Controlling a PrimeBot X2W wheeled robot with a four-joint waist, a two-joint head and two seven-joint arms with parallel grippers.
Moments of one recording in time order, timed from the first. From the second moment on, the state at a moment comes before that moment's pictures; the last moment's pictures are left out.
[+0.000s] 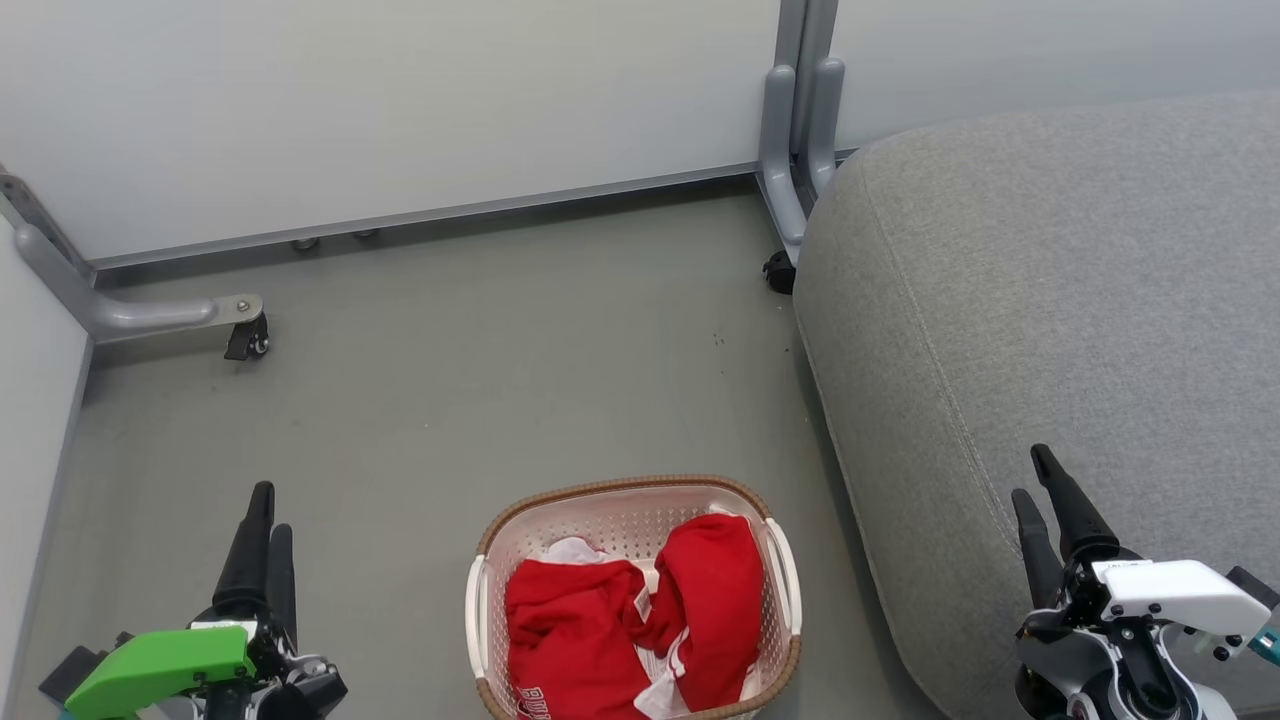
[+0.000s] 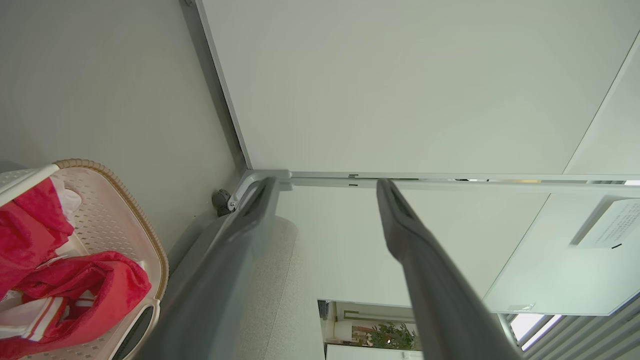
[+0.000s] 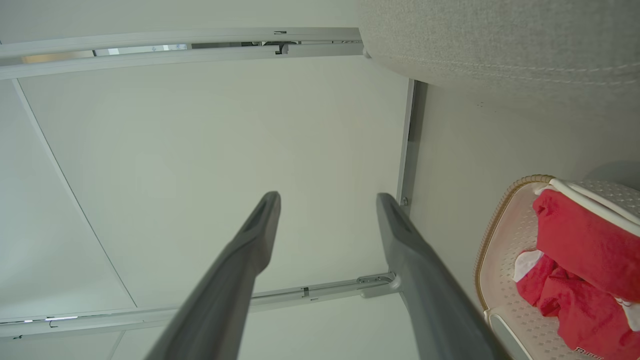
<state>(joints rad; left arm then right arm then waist) -0.06 0.04 0.11 0.28 -1.61 -0.13 0.08 -0.07 -0.04 -0.10 0.28 1.60 0.13 0.09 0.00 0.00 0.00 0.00</state>
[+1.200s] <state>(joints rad) -0.05 0.04 0.23 0.14 -1.18 -0.13 -0.06 -0.09 -0.04 -0.05 0.09 0.83 0.13 -0.06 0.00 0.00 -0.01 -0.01</state>
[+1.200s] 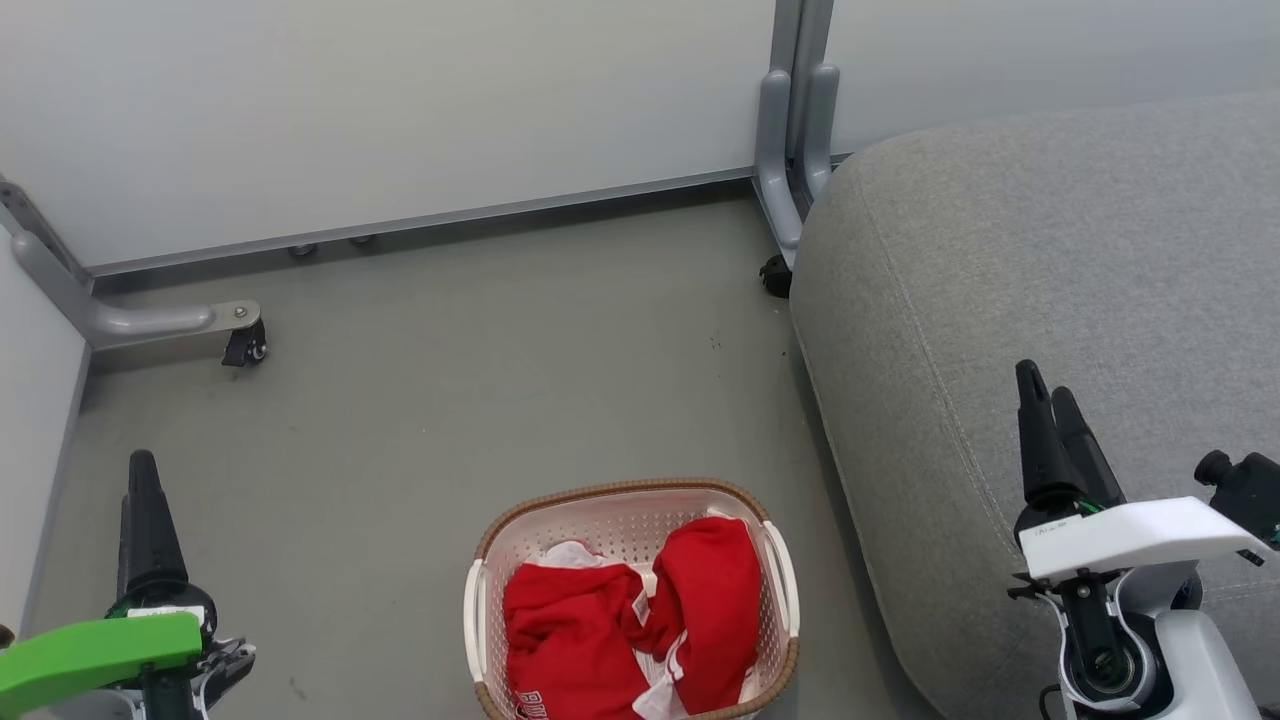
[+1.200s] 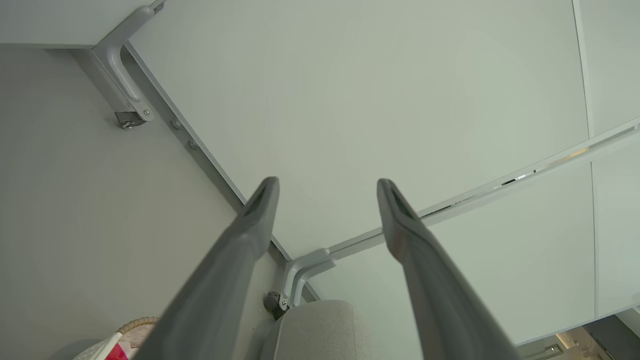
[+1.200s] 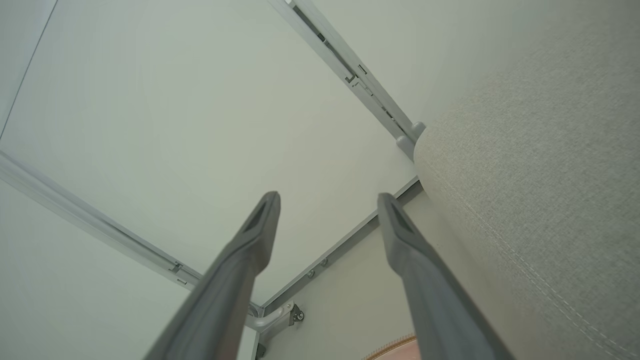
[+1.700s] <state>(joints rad) -0.01 0.04 0.02 -0.01 -0.74 -0.04 -0.11 -0.09 -0.04 0.03 0.04 0.51 0.13 -0.11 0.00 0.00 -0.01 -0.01</state>
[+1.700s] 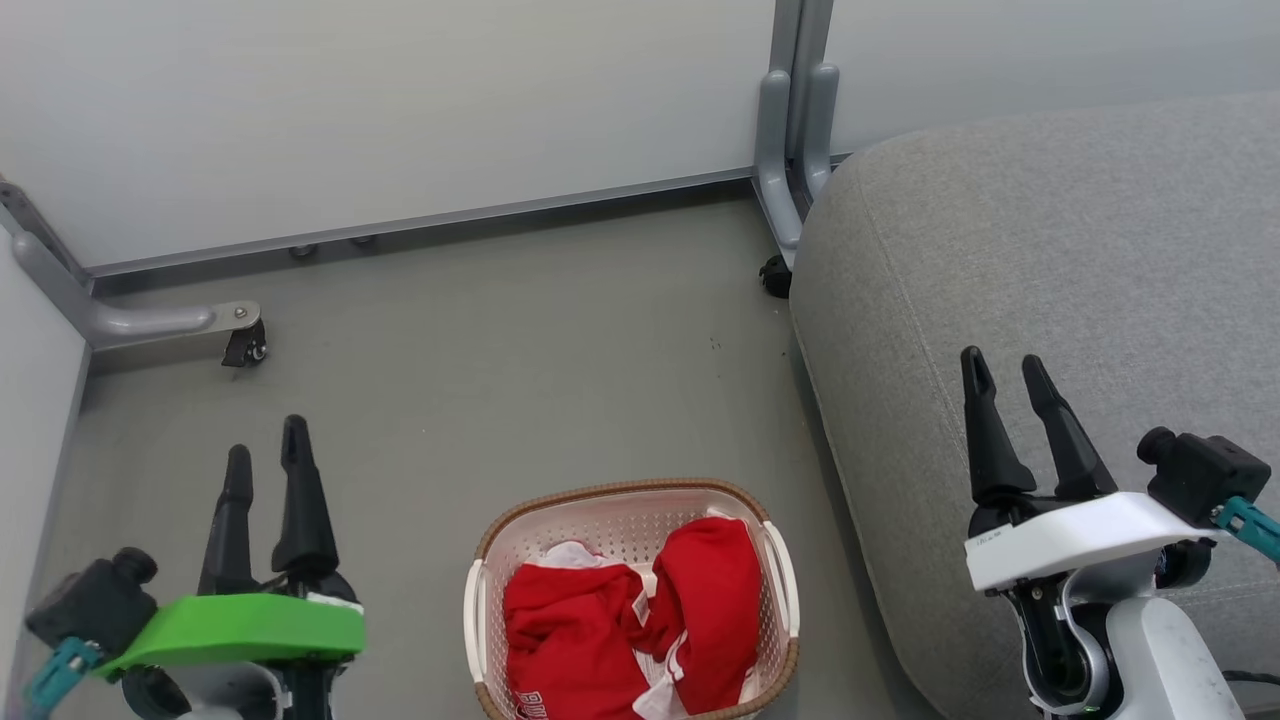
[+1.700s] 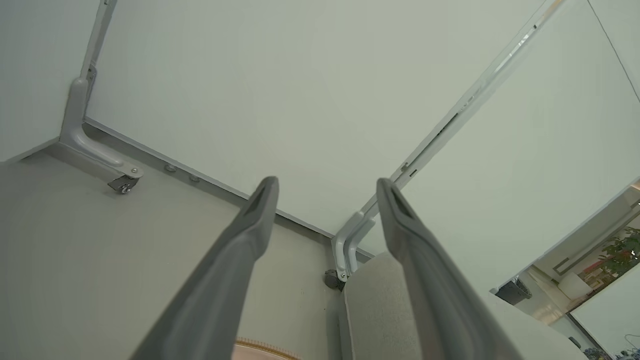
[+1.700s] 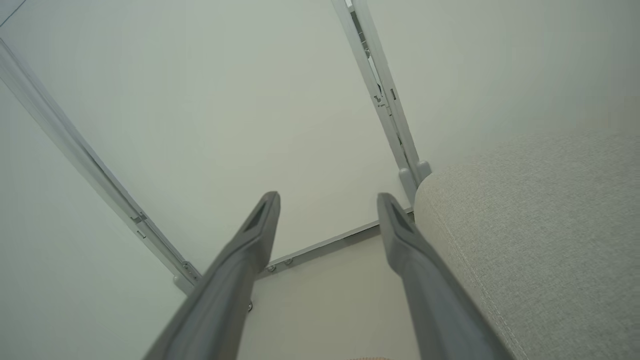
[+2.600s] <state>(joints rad) -0.01 0.13 -0.29 0.04 -0.34 0.19 -0.18 -0.09 -0.05 0.08 0.05 0.16 0.13 -0.18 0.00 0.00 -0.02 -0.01</state>
